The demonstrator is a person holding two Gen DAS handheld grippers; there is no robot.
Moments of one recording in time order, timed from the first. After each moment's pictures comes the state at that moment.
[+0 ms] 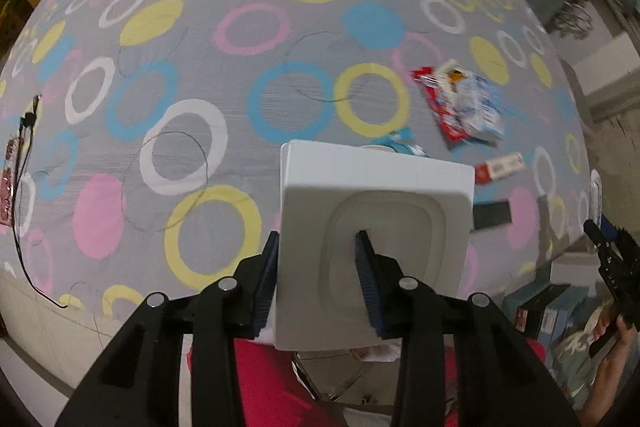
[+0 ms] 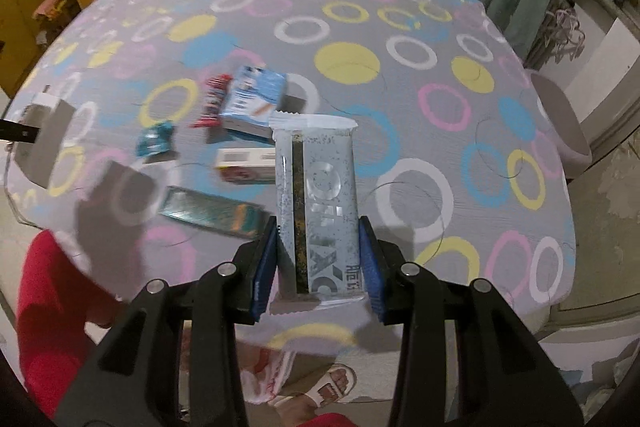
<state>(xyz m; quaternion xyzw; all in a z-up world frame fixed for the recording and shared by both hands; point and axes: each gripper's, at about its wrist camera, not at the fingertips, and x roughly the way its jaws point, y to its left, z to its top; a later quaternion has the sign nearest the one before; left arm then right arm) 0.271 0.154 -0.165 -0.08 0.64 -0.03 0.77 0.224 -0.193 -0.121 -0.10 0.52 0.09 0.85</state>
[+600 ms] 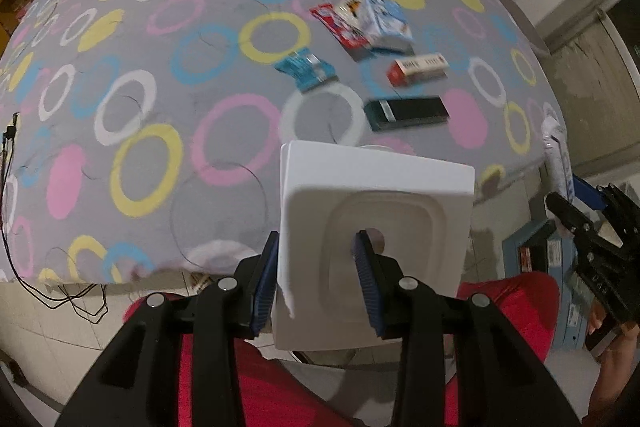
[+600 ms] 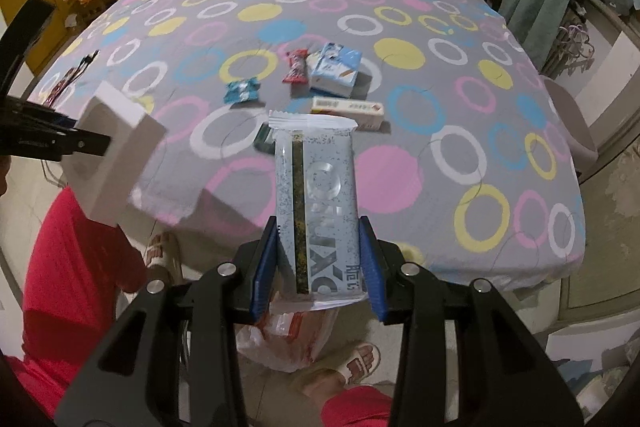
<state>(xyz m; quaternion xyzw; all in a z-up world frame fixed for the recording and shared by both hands) 0.169 0.069 -0.168 -0.02 0.63 -0.11 0.77 0.107 -0.142 -0.115 -0.12 0.51 0.13 0.85</state>
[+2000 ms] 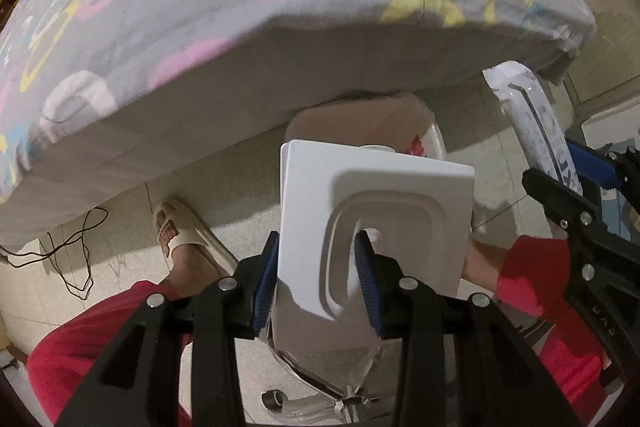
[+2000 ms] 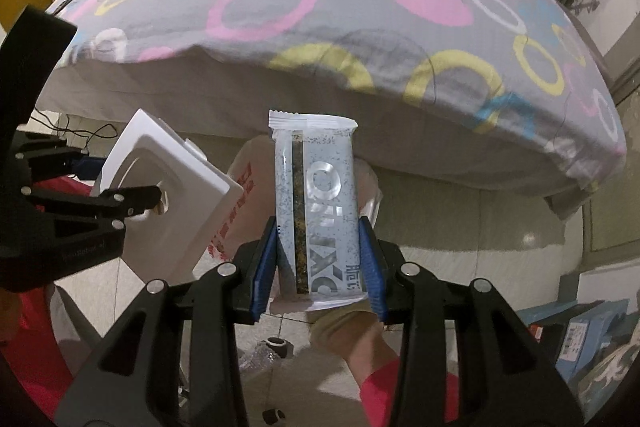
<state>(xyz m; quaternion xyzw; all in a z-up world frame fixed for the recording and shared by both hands) 0.047 -0.026 -0.329 0.06 0.67 -0.10 0.74 0.006 -0.142 -0.264 -0.10 0.57 0.11 0.81</state>
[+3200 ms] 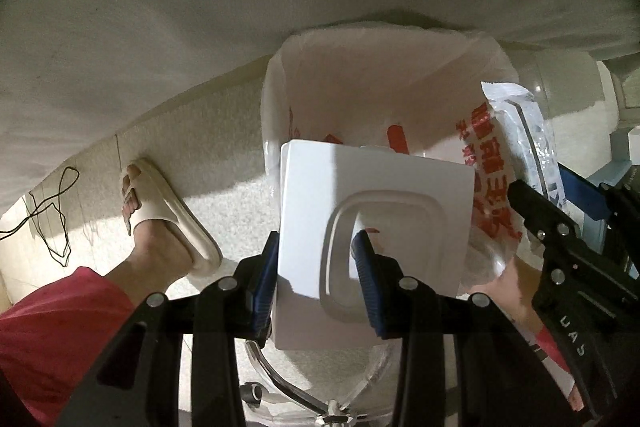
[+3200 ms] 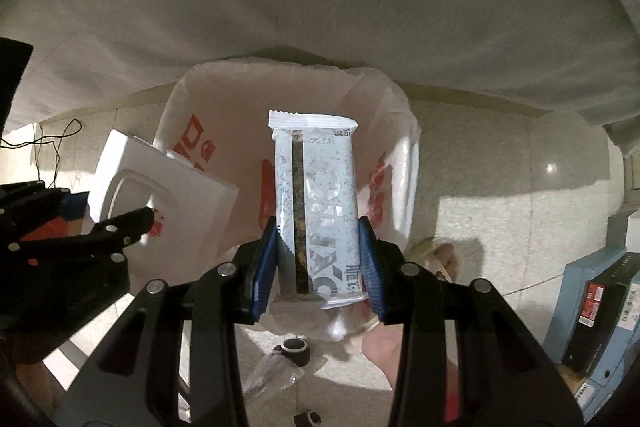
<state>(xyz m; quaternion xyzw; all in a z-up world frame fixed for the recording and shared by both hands) 0.079 -0.041 -0.472 0.05 0.74 -0.04 0.67 0.050 -0.159 -0.430 -0.04 0.67 0.07 0.74</state>
